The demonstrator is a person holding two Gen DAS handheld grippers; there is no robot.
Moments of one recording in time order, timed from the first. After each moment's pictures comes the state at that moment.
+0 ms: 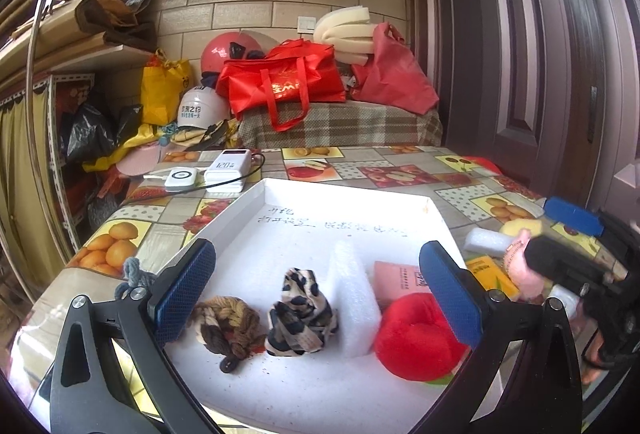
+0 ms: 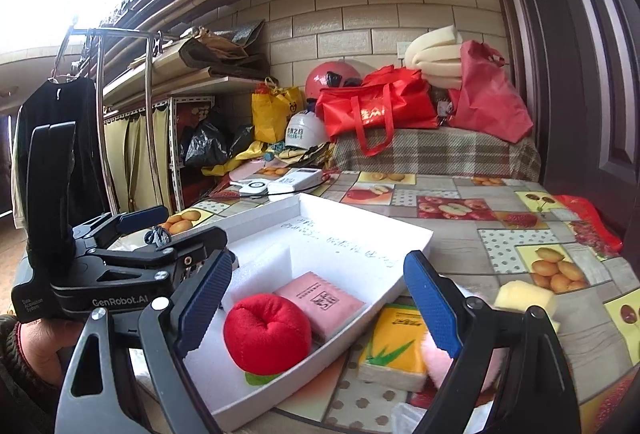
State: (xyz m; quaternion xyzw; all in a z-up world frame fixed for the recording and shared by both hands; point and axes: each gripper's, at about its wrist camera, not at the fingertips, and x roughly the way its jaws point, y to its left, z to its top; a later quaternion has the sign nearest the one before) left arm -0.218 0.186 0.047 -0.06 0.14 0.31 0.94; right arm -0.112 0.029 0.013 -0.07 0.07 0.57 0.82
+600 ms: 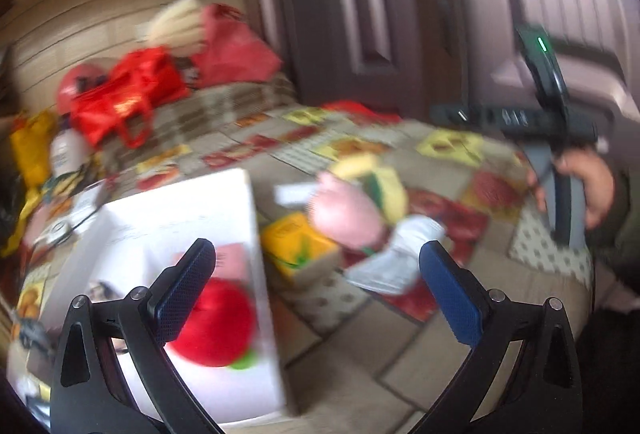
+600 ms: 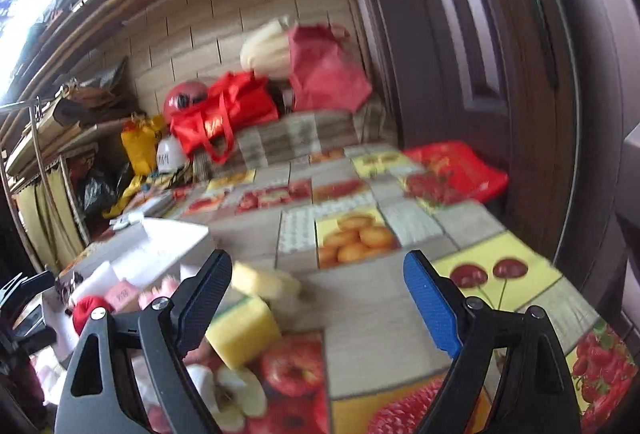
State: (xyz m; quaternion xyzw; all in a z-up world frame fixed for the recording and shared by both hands) left arm -0.148 0.065 0.043 0.06 0.24 0.08 0.96; right arm 0.042 -0.103 0.015 0.01 0.18 0.43 0.89
